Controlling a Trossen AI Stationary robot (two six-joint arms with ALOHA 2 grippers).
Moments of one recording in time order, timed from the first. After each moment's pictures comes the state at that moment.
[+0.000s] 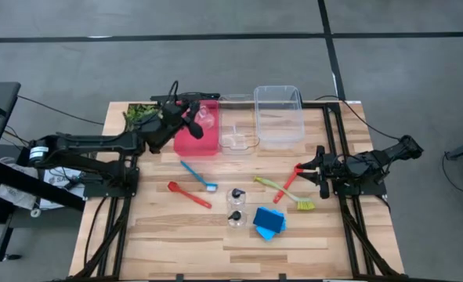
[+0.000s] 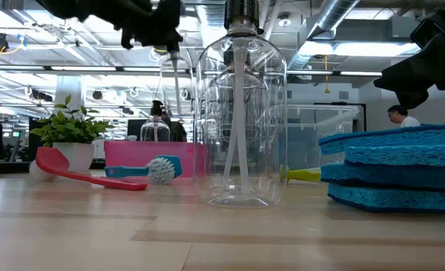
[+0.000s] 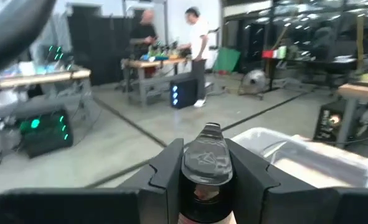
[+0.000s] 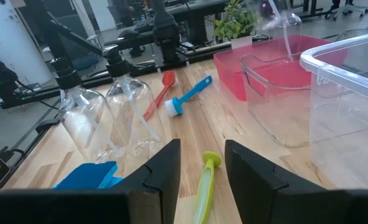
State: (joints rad) left arm 0.20 1.12 0.69 0.47 -0.67 0.05; right arm 0.39 0.00 0.10 -0.29 0.49 0.29
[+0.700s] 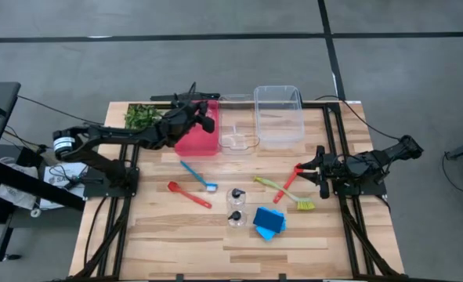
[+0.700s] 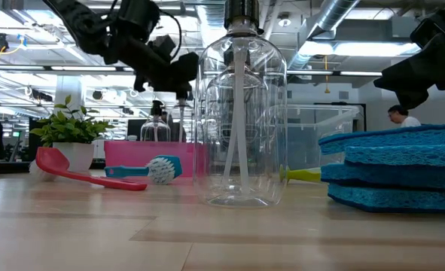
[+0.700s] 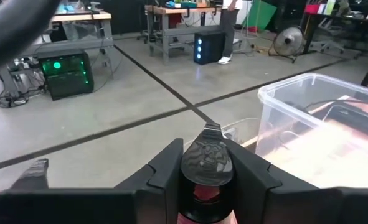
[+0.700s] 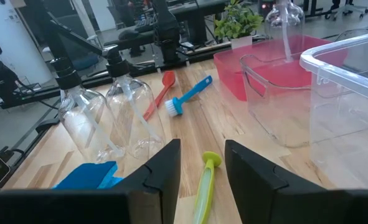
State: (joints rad) left arm 0.35 1.42 0.69 0.54 -0.61 -0.11; right arm 0.39 0.00 0.10 -0.29 0.49 0.29
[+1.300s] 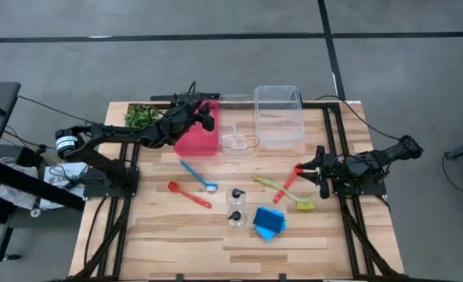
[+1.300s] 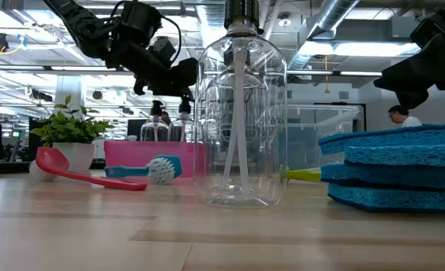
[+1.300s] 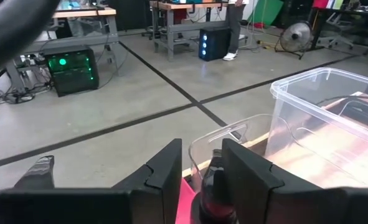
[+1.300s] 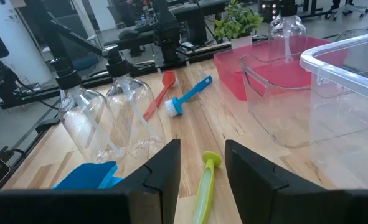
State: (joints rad) left arm 0.38 1.44 0.69 0.55 -0.60 -0.11; right arm 0.39 0.00 0.10 -0.30 0.49 0.29
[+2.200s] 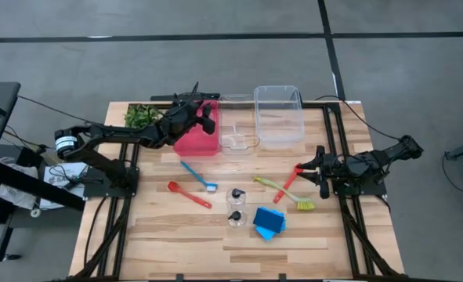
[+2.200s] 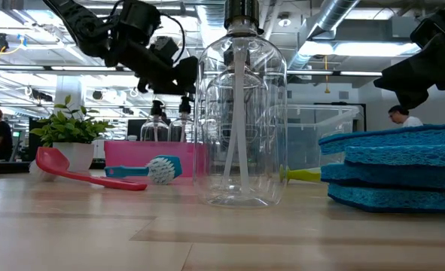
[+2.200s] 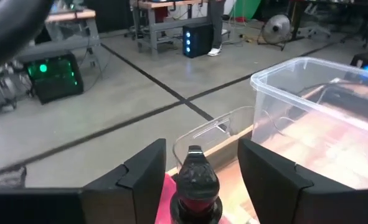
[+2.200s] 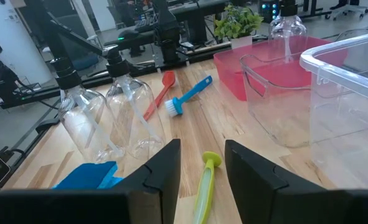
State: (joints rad) left arm 0.37 1.43 0.69 0.54 -0.53 -0.04; right arm 0.39 0.00 0.10 -0.30 0.49 0.29
